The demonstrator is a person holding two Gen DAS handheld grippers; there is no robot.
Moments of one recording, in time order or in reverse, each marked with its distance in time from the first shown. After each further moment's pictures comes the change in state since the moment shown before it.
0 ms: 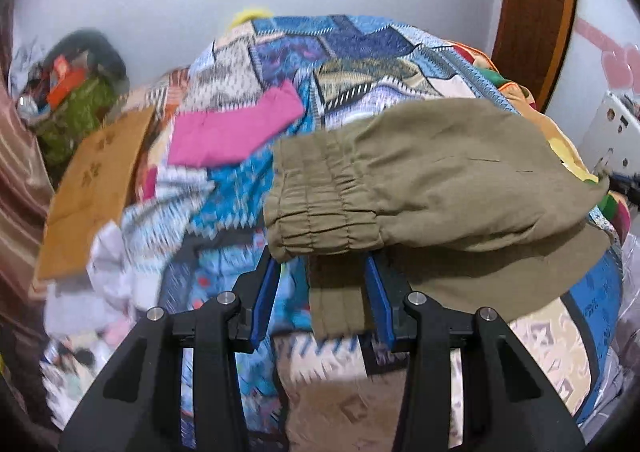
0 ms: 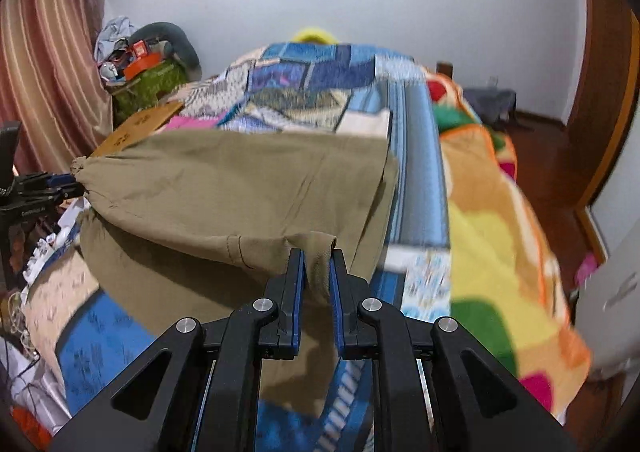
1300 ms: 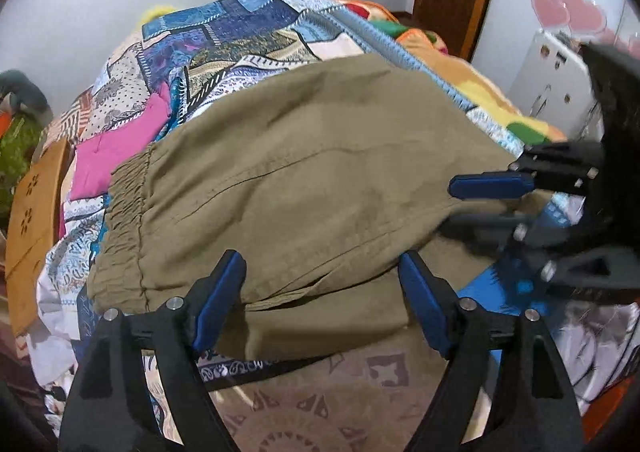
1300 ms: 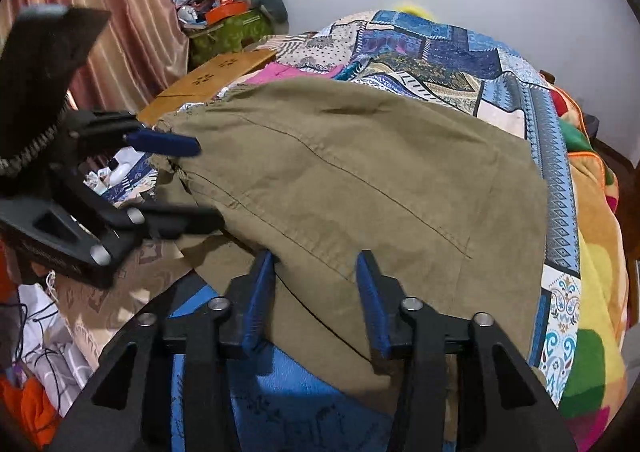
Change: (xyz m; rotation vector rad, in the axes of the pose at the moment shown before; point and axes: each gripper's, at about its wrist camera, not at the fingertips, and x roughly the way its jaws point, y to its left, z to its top) left arm 0.014 -0.107 0.009 0.238 0.108 -0.187; right arm 0.035 0.102 -0.015 -0.213 0.098 0.217
